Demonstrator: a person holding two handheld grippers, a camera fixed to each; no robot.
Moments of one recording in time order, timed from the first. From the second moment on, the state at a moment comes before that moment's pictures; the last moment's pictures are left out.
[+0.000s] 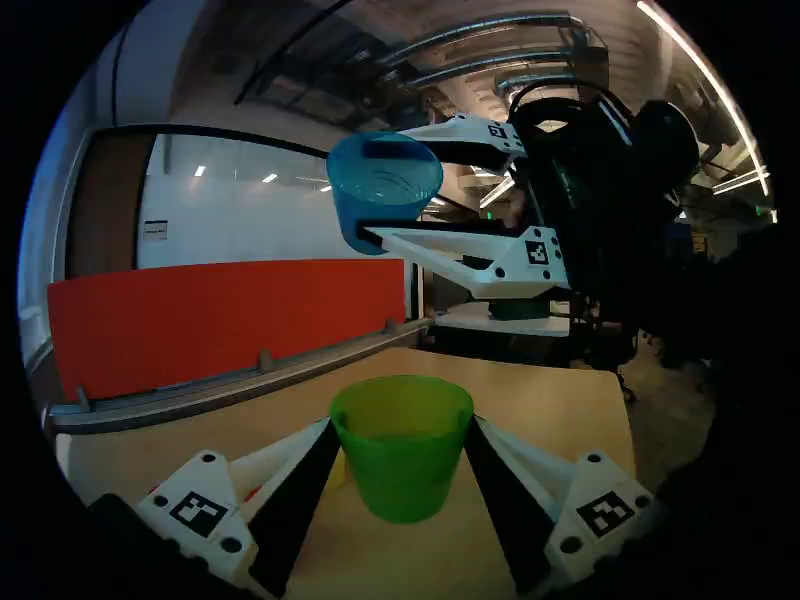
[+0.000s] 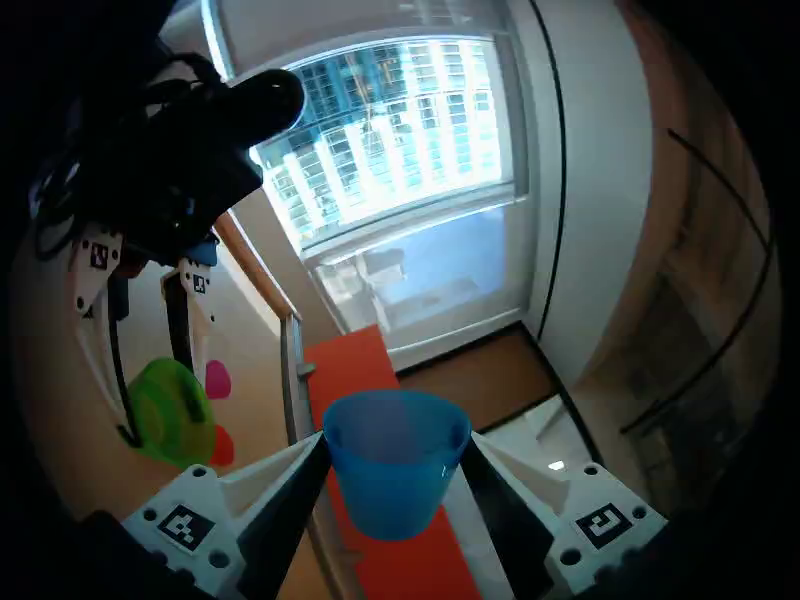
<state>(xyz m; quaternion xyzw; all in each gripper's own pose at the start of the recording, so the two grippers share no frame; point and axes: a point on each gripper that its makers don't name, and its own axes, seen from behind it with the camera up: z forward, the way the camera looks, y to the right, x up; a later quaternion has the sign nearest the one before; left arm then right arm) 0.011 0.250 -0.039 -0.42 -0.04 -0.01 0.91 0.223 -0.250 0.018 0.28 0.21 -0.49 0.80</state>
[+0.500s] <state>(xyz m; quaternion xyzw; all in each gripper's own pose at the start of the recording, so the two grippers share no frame) 0.011 0.246 -0.039 -0.41 -0.04 0.00 0.91 0.227 -0.251 -0.010 0.35 0.12 -0.25 0.89</state>
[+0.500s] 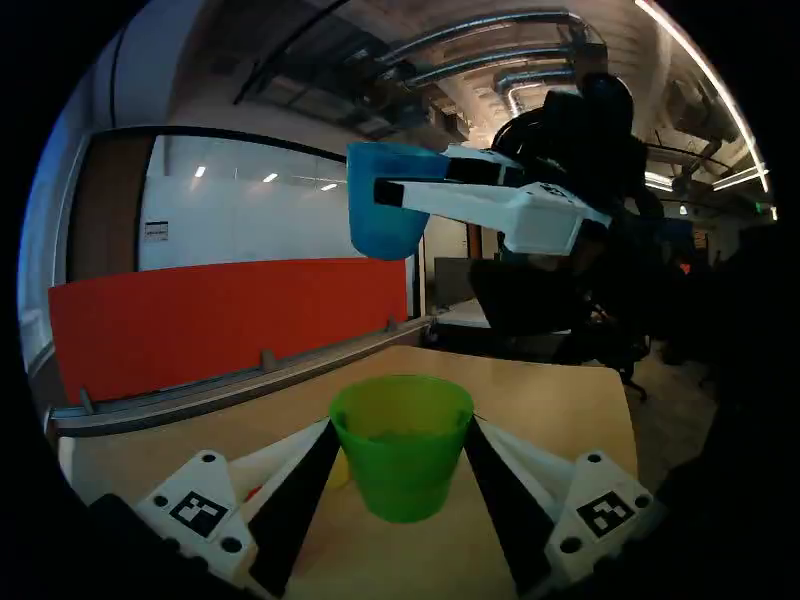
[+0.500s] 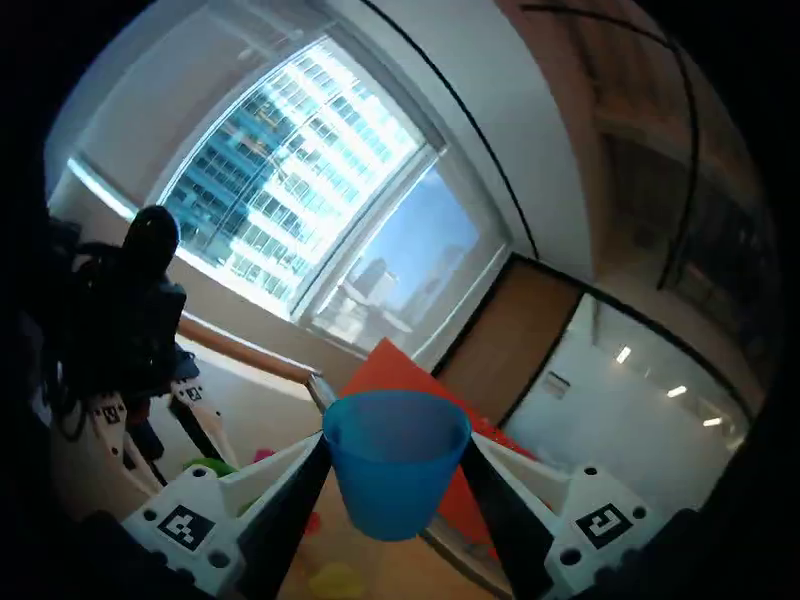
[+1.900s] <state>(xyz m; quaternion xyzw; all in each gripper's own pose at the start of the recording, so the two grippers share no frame) -0.043 0.228 -0.033 -0.41 -0.12 0.05 0.90 0.123 -0.223 -0.017 0.40 -0.03 -0.10 0.91</state>
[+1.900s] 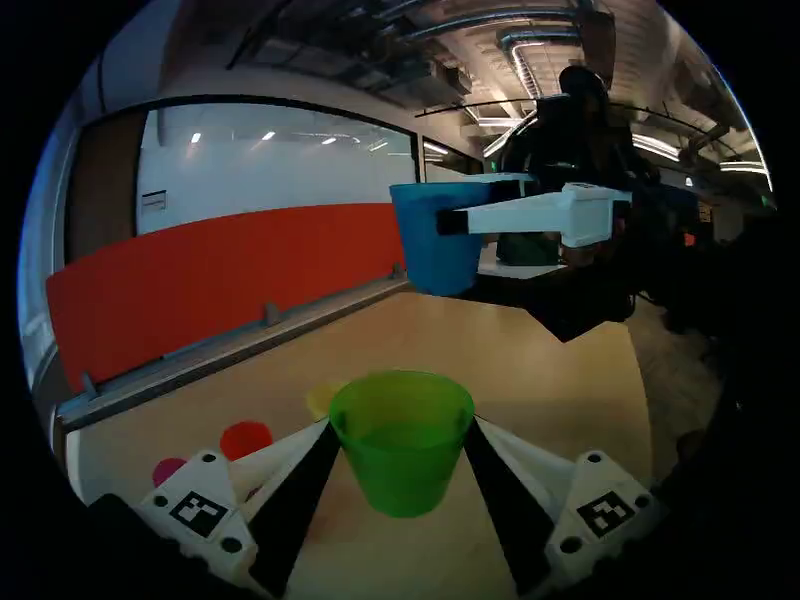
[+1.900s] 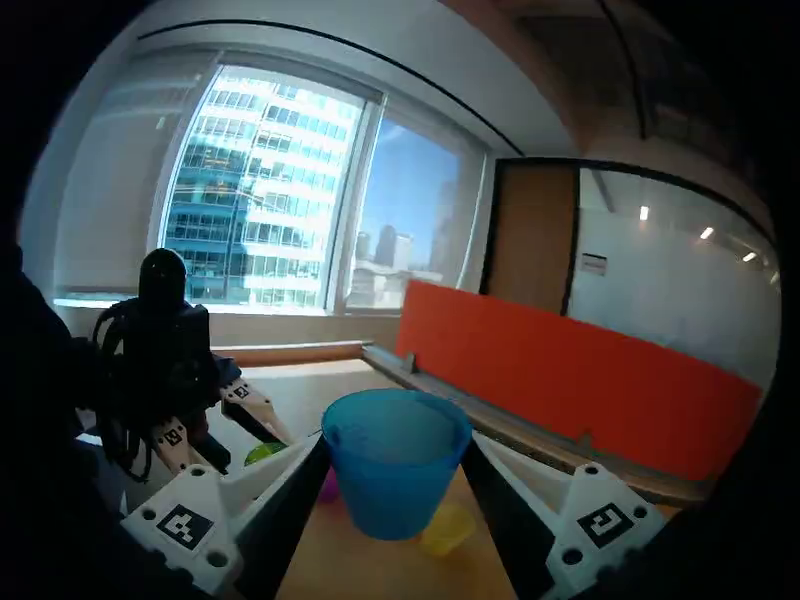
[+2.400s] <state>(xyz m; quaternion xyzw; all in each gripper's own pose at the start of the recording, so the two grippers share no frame) -0.093 0.234 -0.028 -0.42 -0.20 0.09 0.88 0.043 -0.214 -0.014 0.43 -0.11 -0.11 0.89</state>
